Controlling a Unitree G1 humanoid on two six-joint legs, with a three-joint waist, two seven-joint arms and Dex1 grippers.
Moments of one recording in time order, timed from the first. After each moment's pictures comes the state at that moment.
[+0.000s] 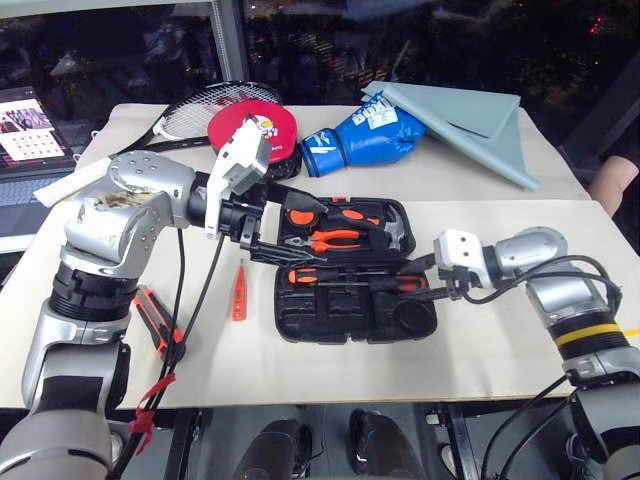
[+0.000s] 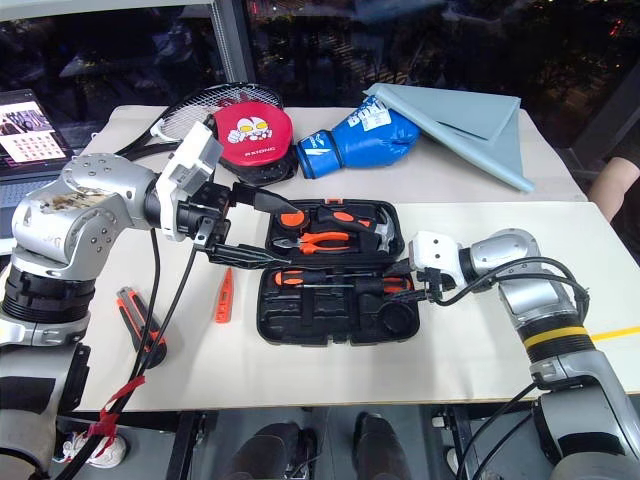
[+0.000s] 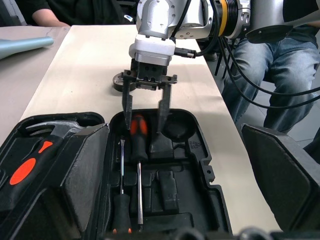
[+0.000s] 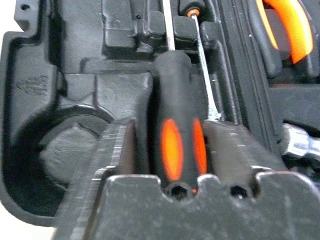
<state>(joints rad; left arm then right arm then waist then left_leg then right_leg) -0.91 0.71 -0.14 -0.06 -0.55 0.70 -1.36 -0.66 -0.72 0.19 0.19 0.21 0.24 1.29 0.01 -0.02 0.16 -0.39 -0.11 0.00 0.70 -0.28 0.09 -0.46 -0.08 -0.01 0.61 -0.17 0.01</state>
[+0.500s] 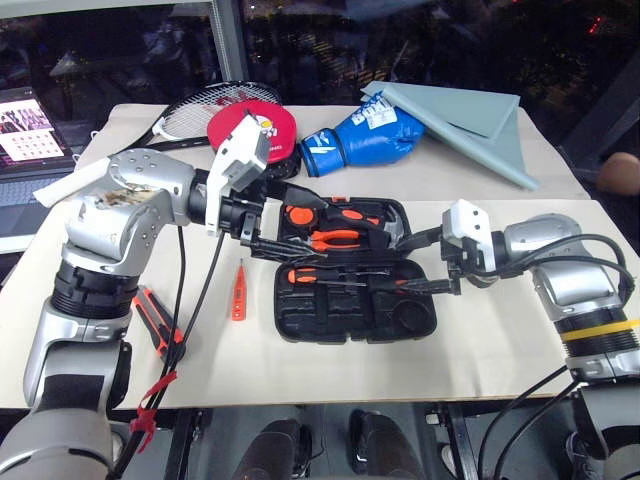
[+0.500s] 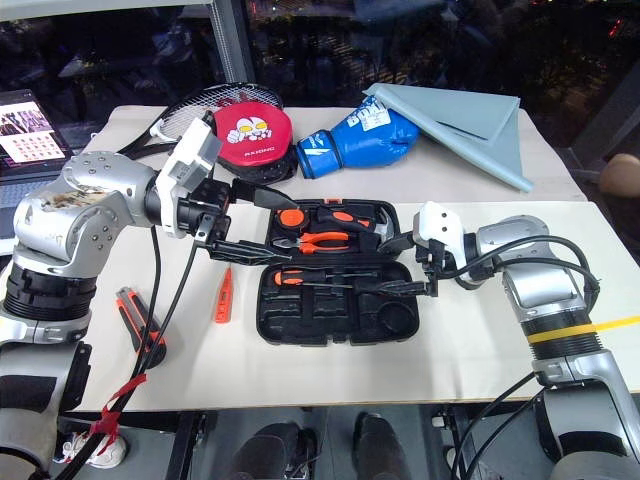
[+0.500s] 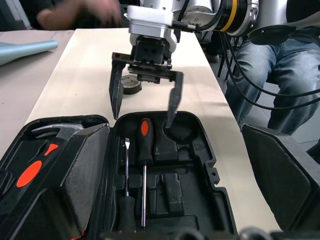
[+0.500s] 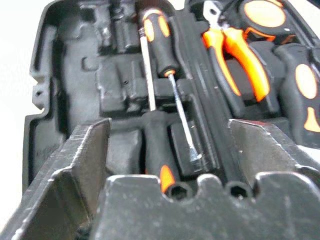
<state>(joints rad) -0.90 0.72 -0.16 -0.06 -0.51 0.66 -1.38 -0.66 -0.66 0.24 0.22 0.16 0.24 1.27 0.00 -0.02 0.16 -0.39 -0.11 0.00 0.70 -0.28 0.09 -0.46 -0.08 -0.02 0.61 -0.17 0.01</state>
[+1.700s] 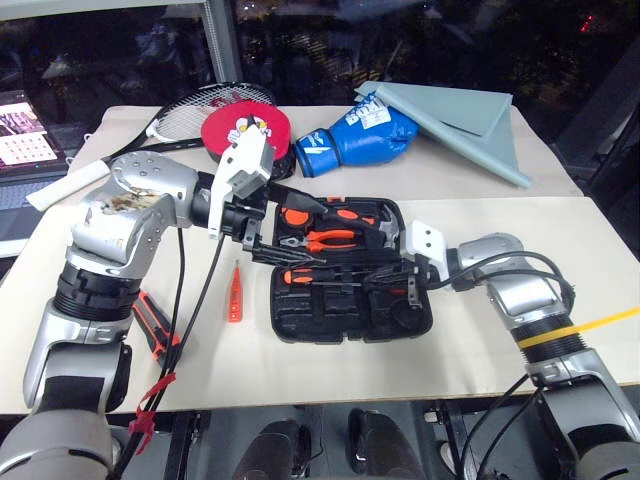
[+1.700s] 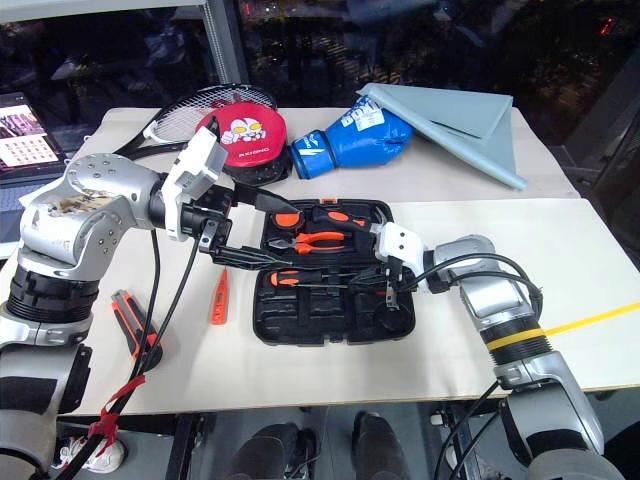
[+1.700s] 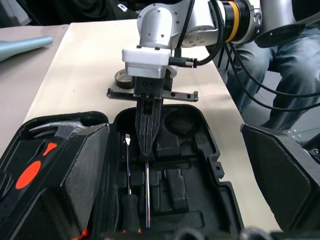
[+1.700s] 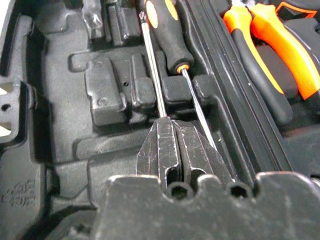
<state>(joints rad) -0.54 0.89 0.07 -0.26 -0.56 0.80 -1.22 -0.57 -0.73 -0.10 -0.23 0.48 0.60 1.16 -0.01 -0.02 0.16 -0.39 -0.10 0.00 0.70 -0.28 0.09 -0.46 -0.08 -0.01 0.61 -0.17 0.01</state>
